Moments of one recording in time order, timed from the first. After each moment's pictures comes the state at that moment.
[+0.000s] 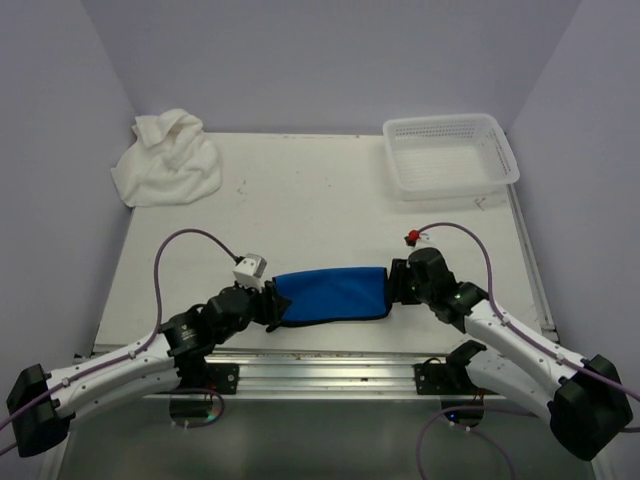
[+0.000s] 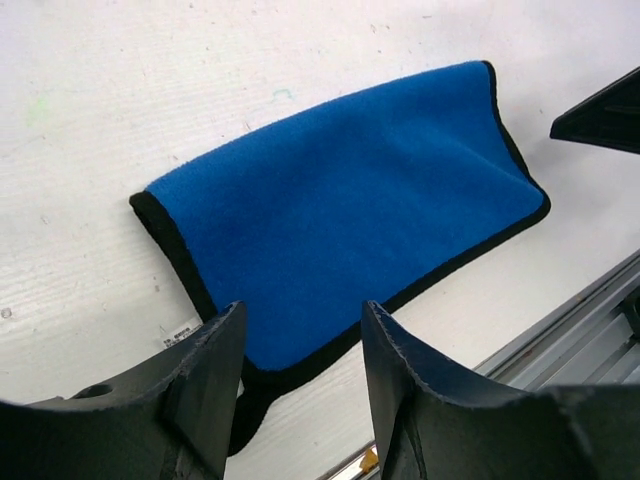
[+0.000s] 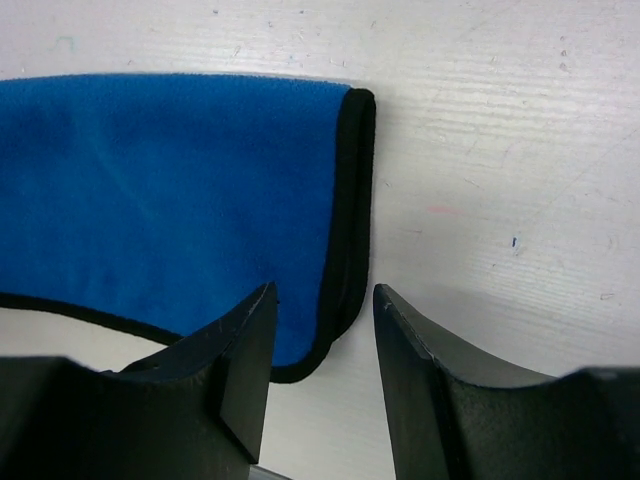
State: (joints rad) left arm -0.98 0.62 0.26 -0.13 -0.29 -0.60; right arm 0.58 0.90 0.45 -0.36 0.09 0.54
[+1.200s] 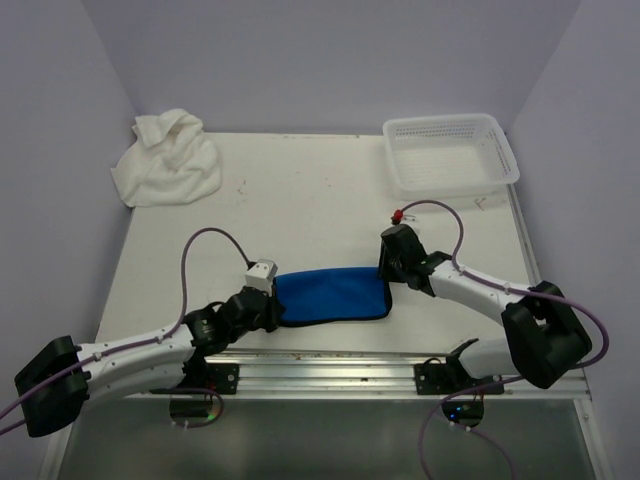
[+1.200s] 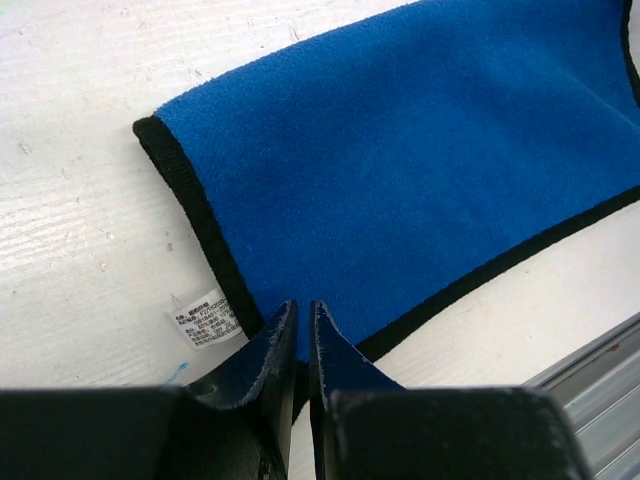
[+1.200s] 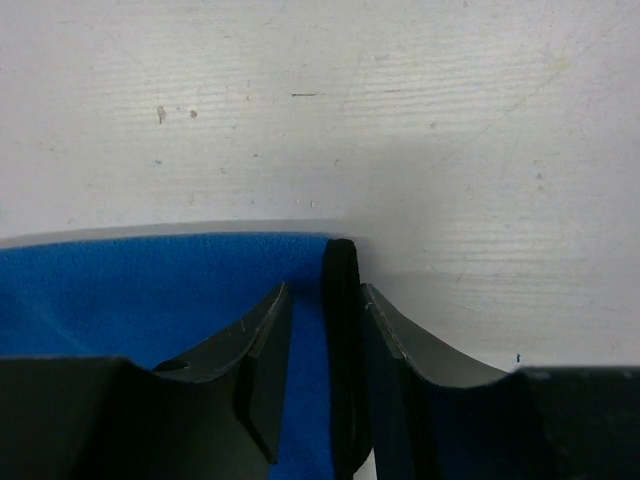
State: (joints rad) left arm -0.98 0.85 0.23 -0.04 -0.30 -0.64; right arm 0.58 1.35 0.65 -0.23 0.25 0.61
